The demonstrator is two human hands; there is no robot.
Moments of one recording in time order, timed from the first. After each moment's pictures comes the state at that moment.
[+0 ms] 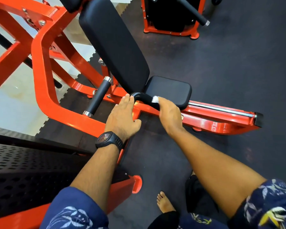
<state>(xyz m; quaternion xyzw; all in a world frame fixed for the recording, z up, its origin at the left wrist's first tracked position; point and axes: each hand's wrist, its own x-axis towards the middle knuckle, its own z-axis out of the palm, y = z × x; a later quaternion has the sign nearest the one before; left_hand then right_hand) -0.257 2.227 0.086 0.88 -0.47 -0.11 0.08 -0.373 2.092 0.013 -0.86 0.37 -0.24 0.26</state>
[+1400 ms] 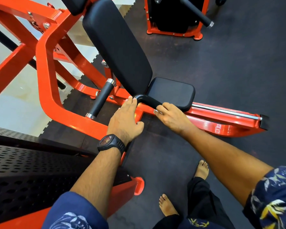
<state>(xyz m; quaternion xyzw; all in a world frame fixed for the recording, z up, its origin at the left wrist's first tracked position) -0.261 2.226 0.091 0.89 -0.44 -0.11 0.09 -0.380 2.052 -0.019 -0.97 0.01 -0.21 -0.08</state>
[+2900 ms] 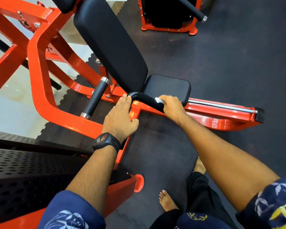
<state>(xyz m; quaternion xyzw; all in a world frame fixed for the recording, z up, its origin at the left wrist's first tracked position) -0.263 2.226 0.096 0.89 -0.43 -0.12 0.09 -0.371 2.043 0.003 -0.86 0.38 -0.06 0.33</state>
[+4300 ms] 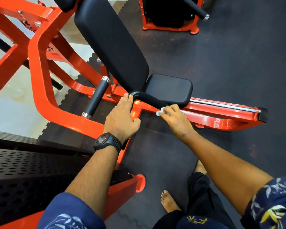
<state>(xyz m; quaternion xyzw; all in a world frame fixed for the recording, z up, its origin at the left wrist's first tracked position) -0.261 2.226 0.093 0.89 -0.42 -0.12 0.10 -0.411 2.071 -0.041 -0.96 0.14 -0.23 0.09</state>
